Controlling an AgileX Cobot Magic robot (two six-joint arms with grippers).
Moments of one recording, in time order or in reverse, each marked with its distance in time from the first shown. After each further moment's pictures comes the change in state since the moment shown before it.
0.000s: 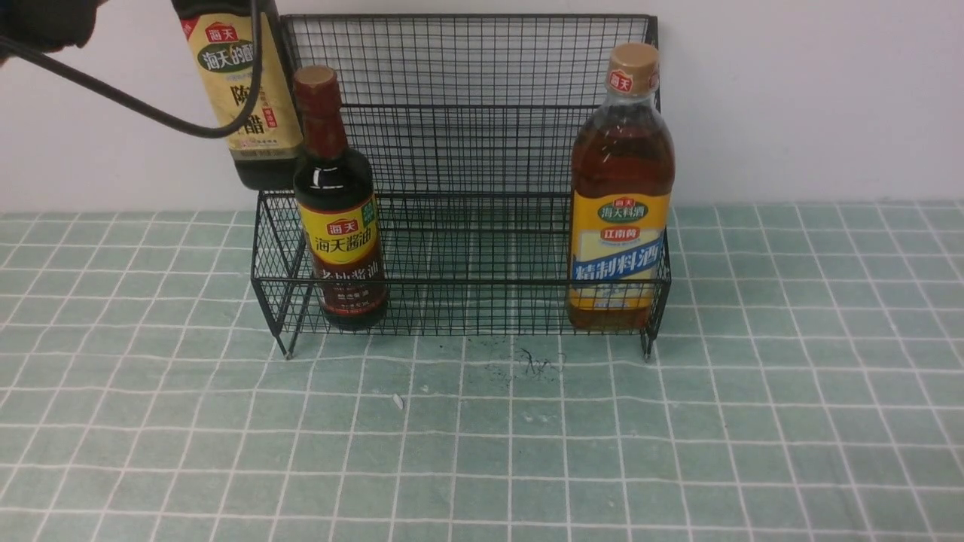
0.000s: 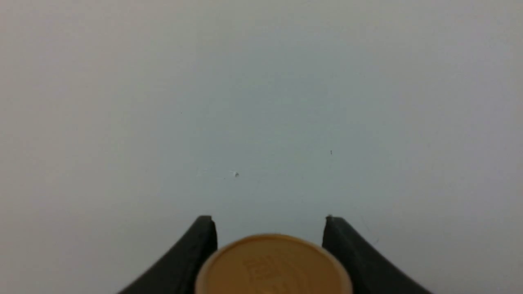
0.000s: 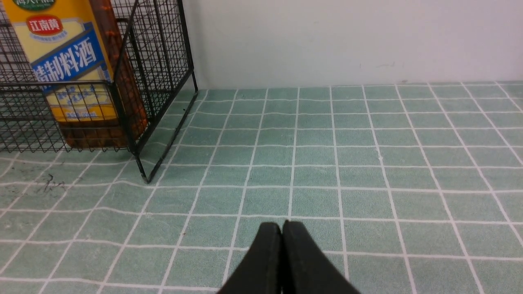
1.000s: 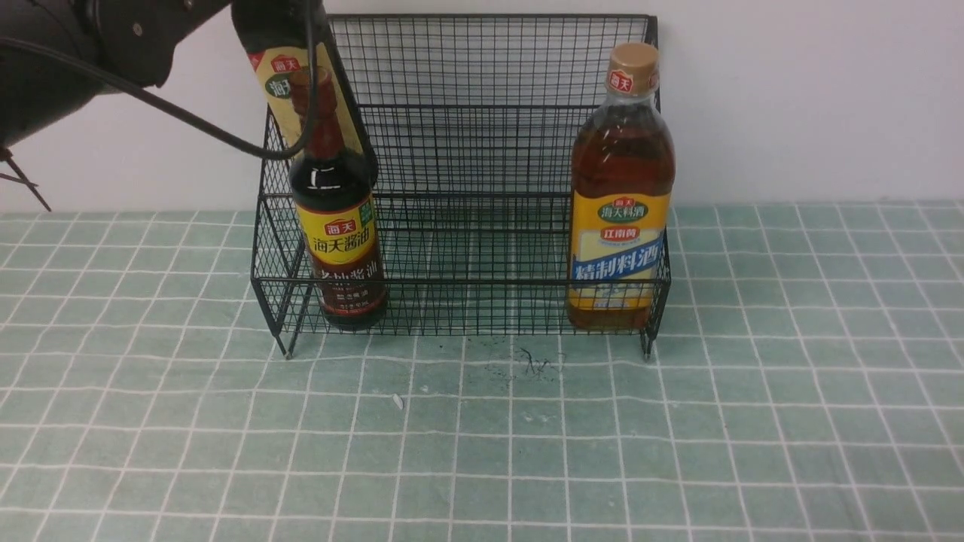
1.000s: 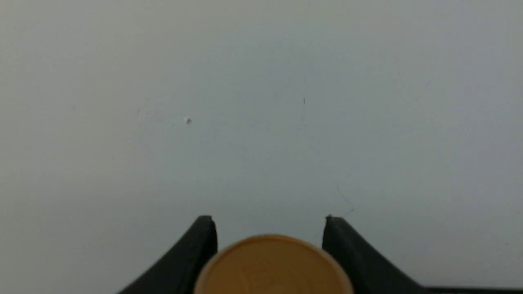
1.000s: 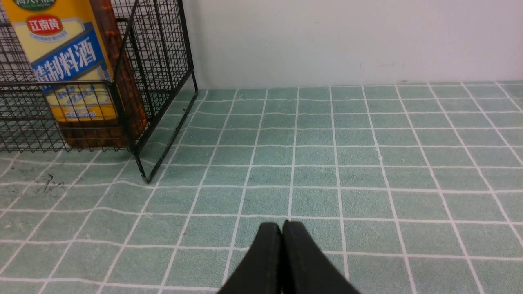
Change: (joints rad) right arm 0.000 0.000 0.000 0.000 0.000 0.000; left arm -0.045 0.099 0.000 0.007 -0.055 -0.075
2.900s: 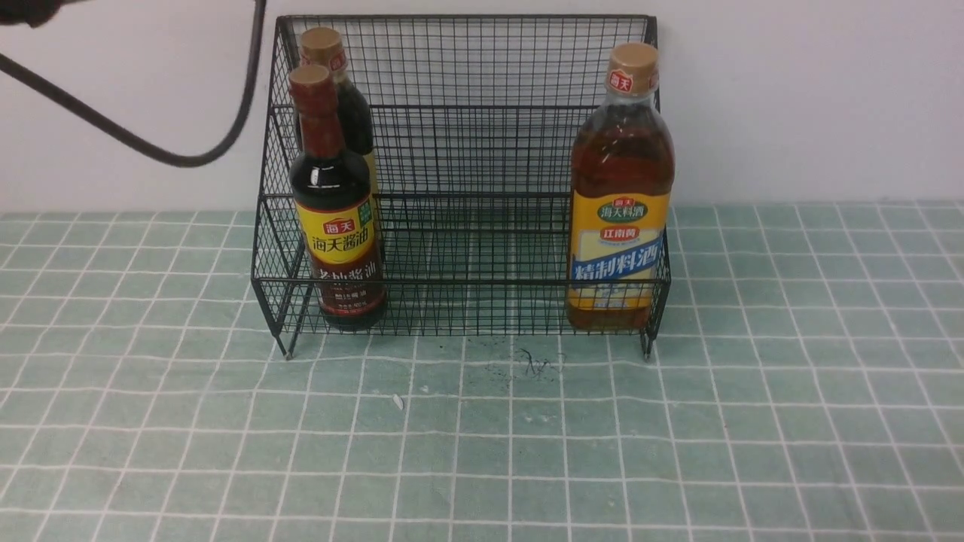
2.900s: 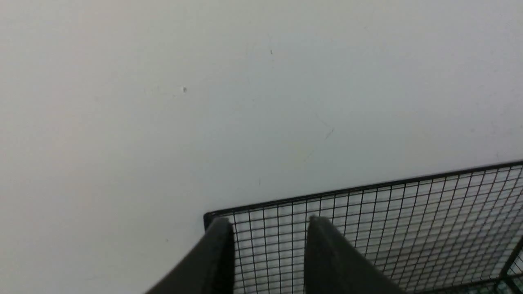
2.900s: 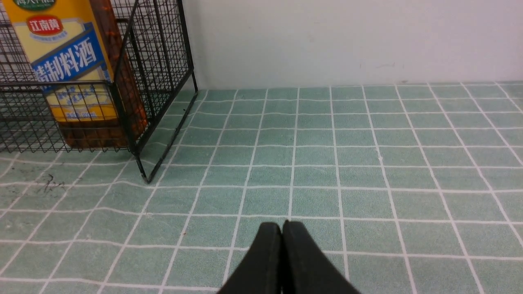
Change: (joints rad) right arm 0.000 0.000 0.000 0.000 0.000 0.000; left arm 0.001 -0.218 -0.014 0.134 0.442 0.093
